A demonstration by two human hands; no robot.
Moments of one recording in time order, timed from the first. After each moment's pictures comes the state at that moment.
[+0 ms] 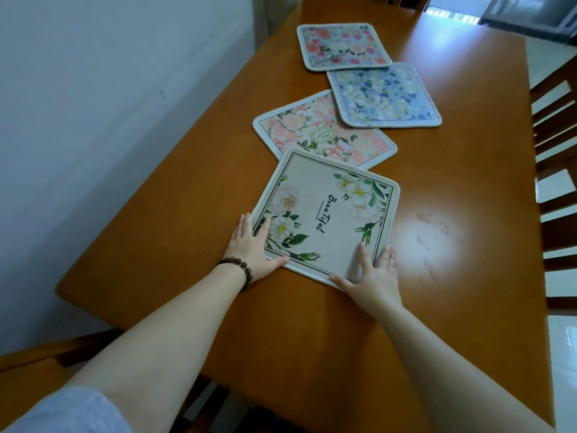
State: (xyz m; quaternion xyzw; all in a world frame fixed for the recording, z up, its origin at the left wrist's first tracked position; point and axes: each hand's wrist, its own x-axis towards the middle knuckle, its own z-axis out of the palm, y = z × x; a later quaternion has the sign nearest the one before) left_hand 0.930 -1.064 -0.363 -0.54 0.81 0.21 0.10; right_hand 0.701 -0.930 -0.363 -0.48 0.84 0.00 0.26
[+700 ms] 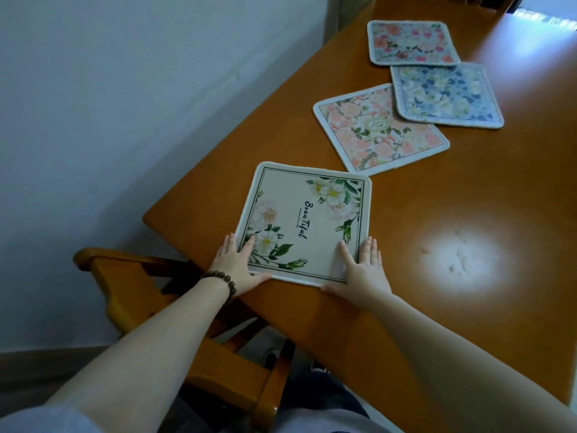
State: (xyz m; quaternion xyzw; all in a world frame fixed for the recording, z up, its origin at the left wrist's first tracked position) left_hand 1.050 -0.948 -0.340 -0.64 0.70 0.25 0.18; right_hand 0.772 -0.900 -0.354 -0.65 0.70 0.09 0.27
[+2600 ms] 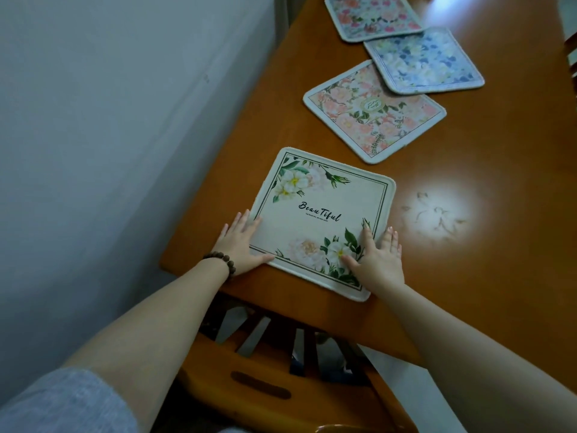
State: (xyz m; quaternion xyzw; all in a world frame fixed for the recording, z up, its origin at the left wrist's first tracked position) left_hand 1.147 -1.082 -0.373 -0.48 0.84 0.23 0.15; right_hand 0.878 -0.933 -0.361 -0.45 0.86 0.03 0.25
